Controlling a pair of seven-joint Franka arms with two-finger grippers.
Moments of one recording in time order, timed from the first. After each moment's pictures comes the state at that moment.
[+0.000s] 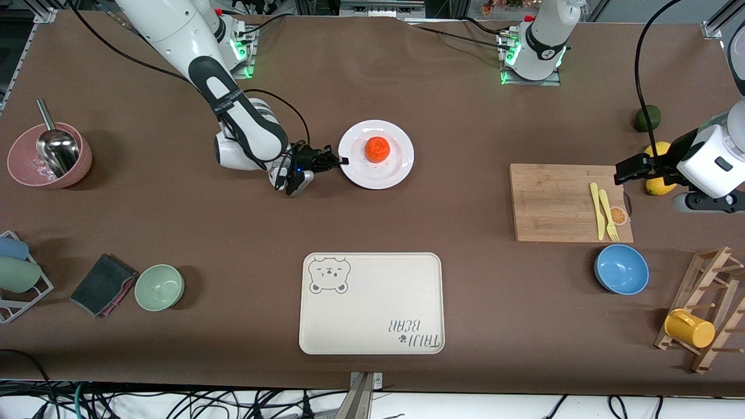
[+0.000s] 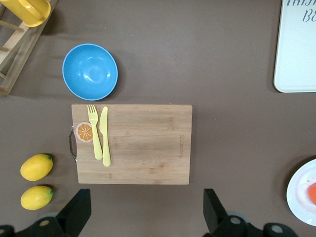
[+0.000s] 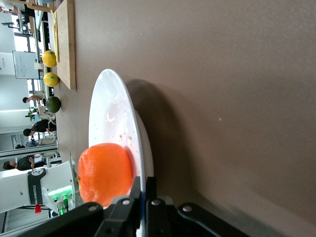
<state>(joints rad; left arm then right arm) -0.11 0.22 0.11 -1.42 -0.03 1.53 -0.02 0.21 0.57 0.36 -2.18 1.48 2.40 -1.04</state>
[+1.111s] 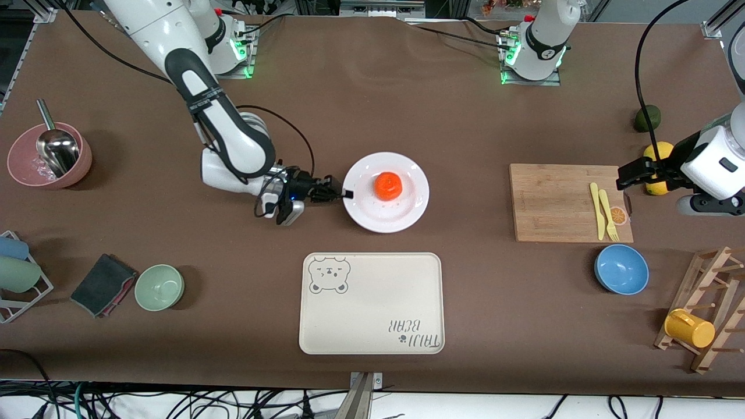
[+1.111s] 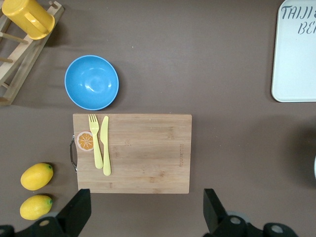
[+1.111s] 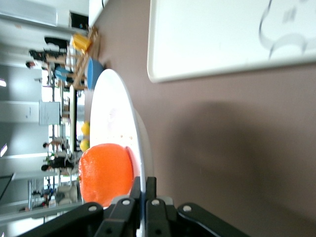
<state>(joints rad) -0.12 0.22 0.11 -1.42 -0.03 1.57 -0.02 0.20 0.57 0.31 -1.90 1.48 2.40 -0.83</state>
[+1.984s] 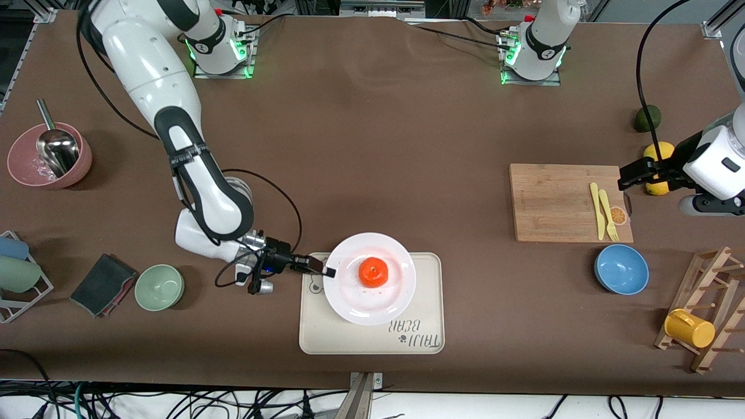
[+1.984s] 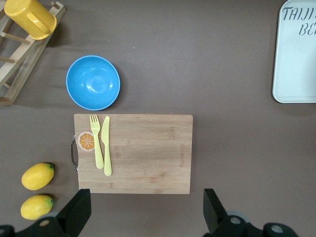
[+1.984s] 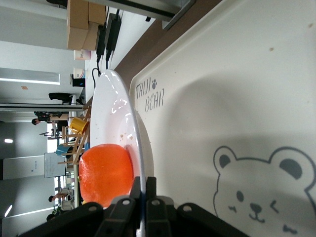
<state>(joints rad) -0.11 0.22 0.12 -1.42 -0.03 1.57 -0.02 0.20 0.99 0.23 -1.28 1.31 2.43 -0.54</state>
